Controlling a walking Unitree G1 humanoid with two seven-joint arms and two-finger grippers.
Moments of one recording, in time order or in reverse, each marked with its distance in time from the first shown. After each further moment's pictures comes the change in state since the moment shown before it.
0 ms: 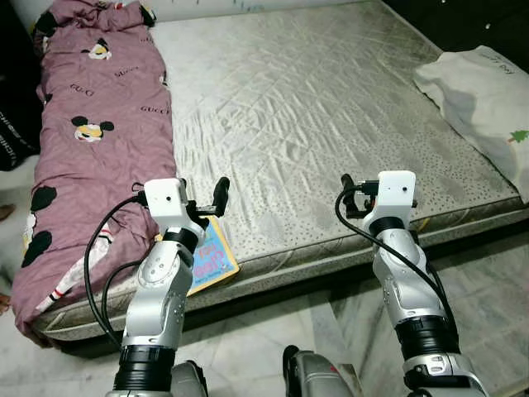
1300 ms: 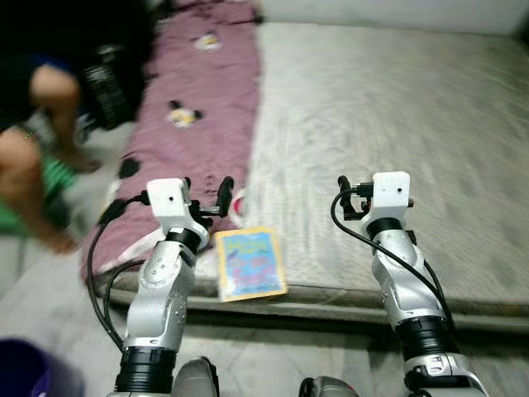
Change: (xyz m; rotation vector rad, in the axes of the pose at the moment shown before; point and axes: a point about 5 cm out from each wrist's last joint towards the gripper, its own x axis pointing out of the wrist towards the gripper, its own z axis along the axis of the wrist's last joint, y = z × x) left arm -0.002 -0.001 0.000 -0.004 -0.005 -0.022; right arm 0.001 0.007 0.000 -0.031 -0.007 0.033
